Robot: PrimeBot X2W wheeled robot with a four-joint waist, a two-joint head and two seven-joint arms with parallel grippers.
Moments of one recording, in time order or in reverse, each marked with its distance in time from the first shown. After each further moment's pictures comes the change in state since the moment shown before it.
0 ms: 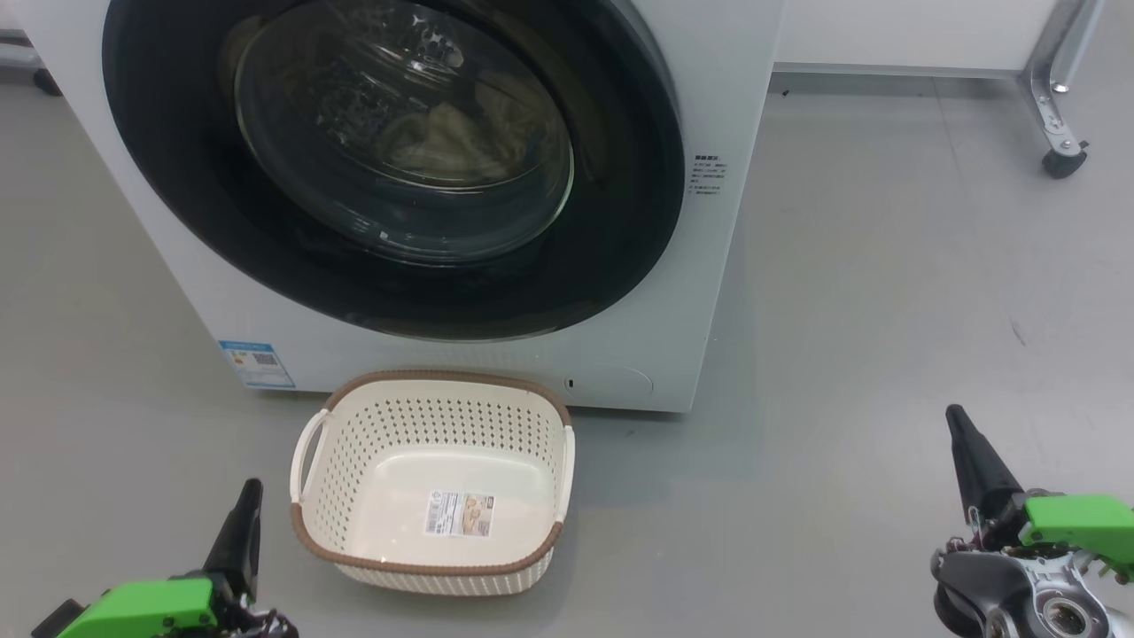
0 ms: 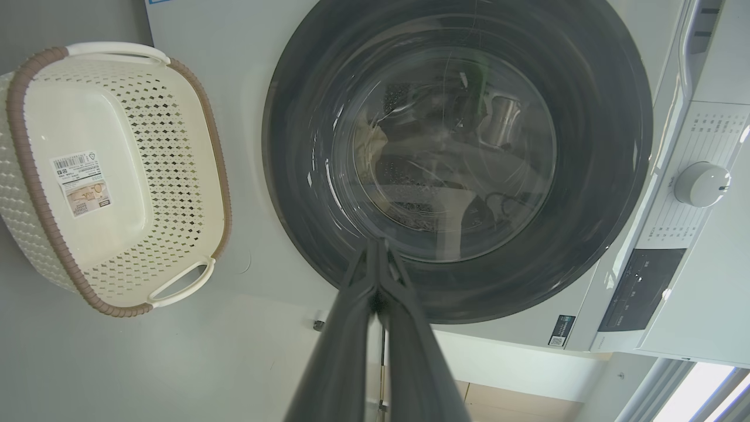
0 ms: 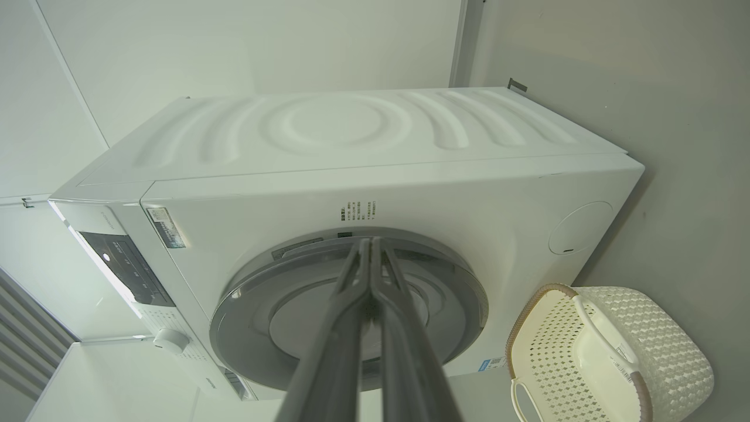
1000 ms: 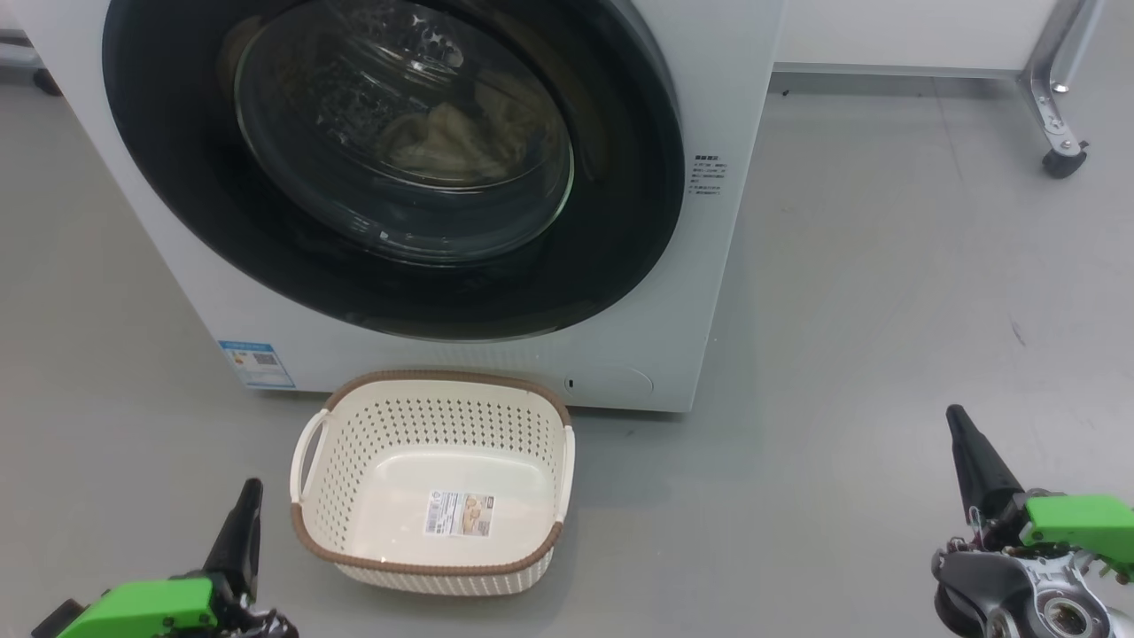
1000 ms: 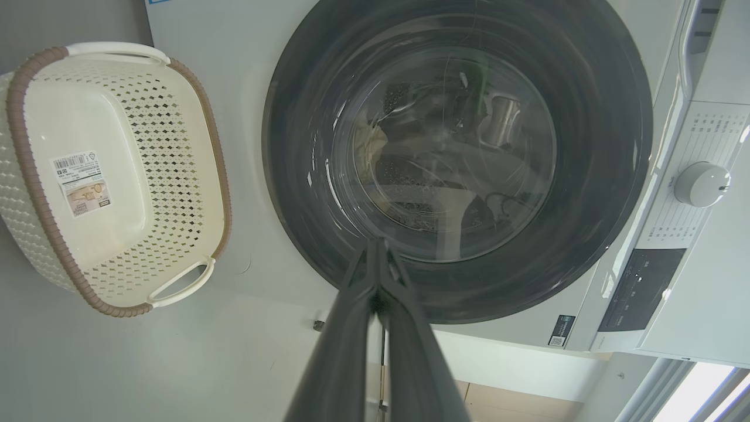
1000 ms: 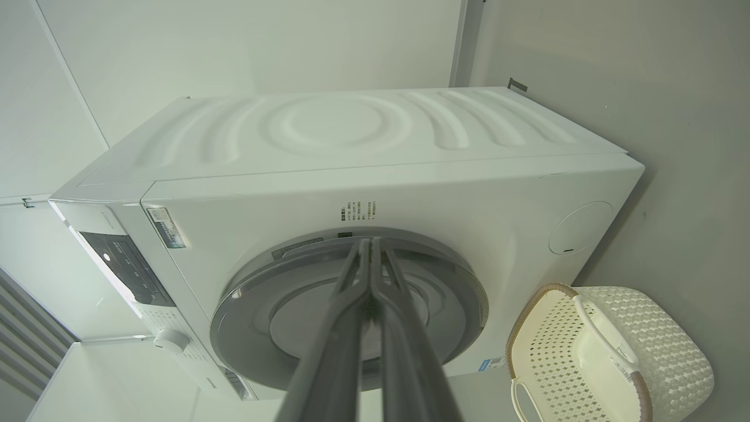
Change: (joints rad) left arm 0.000 0.000 0.000 0.000 0.000 0.000 0.000; right arm 0.000 0.000 -0.002 0.000 0.000 0.000 0.003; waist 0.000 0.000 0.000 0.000
